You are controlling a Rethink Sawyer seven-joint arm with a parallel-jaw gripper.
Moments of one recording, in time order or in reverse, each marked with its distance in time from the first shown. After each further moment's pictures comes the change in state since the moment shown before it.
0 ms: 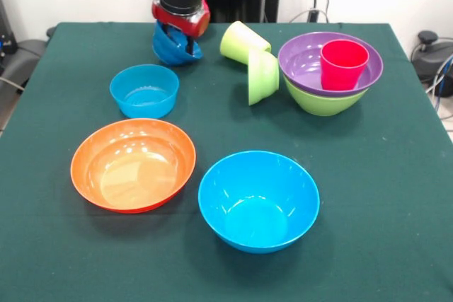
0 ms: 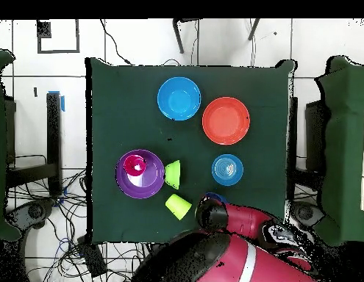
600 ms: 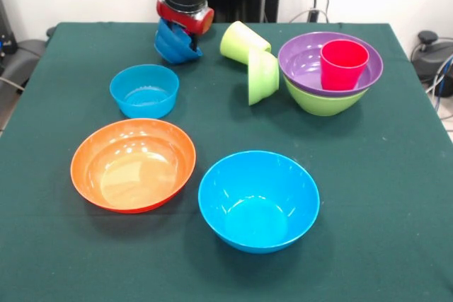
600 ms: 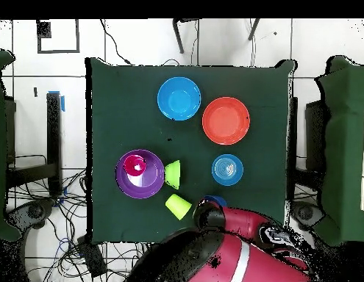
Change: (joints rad) arm 0.017 0.006 -0.020 0.017 0.005 -0.025 0.000
